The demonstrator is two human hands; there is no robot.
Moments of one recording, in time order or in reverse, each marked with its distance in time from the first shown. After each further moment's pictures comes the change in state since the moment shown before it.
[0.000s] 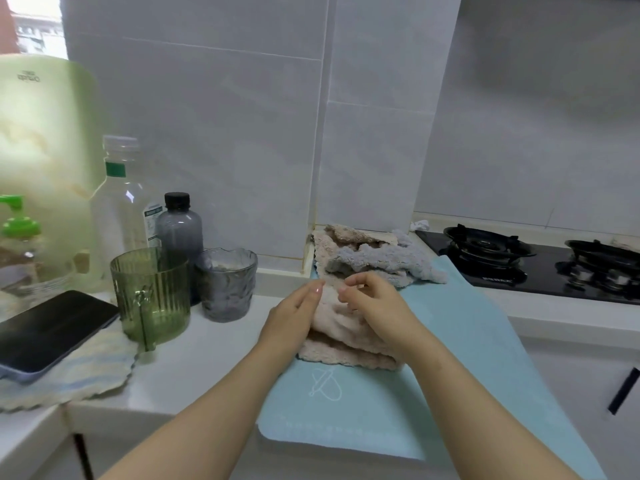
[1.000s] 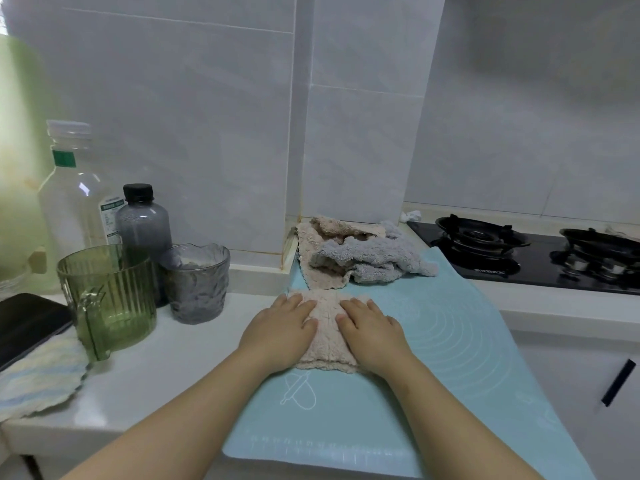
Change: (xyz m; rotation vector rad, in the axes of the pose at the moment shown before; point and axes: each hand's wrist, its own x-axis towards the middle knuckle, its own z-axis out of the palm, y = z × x) left_hand 0.019 -0.006 0.018 1.059 -0.325 0.092; right_hand 0.020 0.060 -0.008 -0.835 -0.103 0.023
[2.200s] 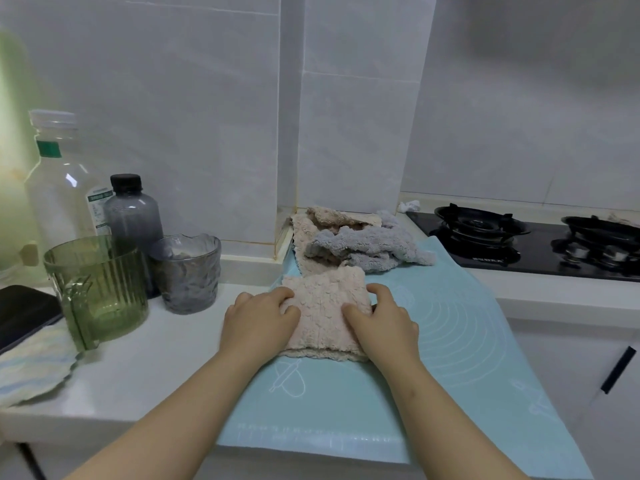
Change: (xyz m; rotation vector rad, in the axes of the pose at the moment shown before) left_hand -0.022 0.006 -0.005 -0.195 0.283 -0.201; right_hand -0.015 0.011 0.001 0.433 0.327 0.208
